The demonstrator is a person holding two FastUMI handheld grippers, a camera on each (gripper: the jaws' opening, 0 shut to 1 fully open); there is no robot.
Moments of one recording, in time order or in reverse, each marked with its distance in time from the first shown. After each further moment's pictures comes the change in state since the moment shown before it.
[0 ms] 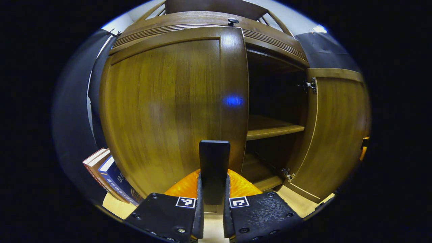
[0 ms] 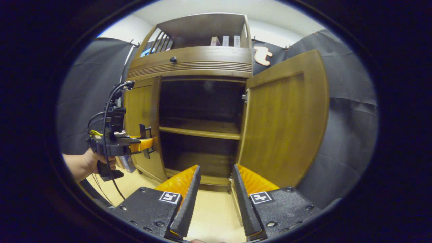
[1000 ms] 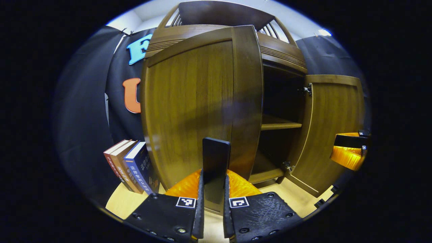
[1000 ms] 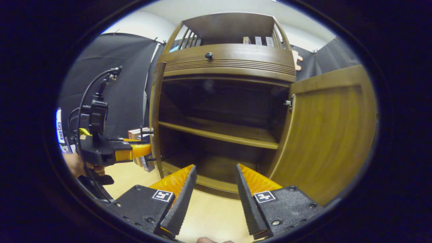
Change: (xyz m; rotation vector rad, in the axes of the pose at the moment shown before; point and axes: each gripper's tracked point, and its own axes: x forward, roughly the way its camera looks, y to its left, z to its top) left arm -0.083 0.034 -0.018 -0.033 -0.002 0.083; right arm 0.035 0.062 0.007 -0.082 -0.021 0.211
